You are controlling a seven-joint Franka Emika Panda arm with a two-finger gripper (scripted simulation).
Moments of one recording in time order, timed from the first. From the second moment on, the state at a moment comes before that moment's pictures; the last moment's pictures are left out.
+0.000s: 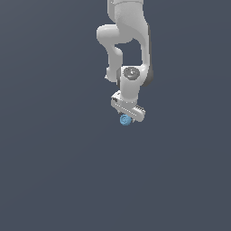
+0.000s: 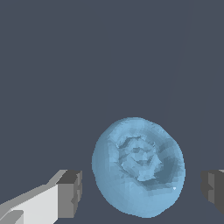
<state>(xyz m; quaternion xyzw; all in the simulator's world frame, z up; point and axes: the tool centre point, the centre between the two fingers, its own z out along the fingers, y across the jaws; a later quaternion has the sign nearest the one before) -0.123 0.064 0.062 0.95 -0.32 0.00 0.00</state>
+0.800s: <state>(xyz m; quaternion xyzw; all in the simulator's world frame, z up) -0.122 0.065 0.039 0.95 -0.32 0.00 0.00</state>
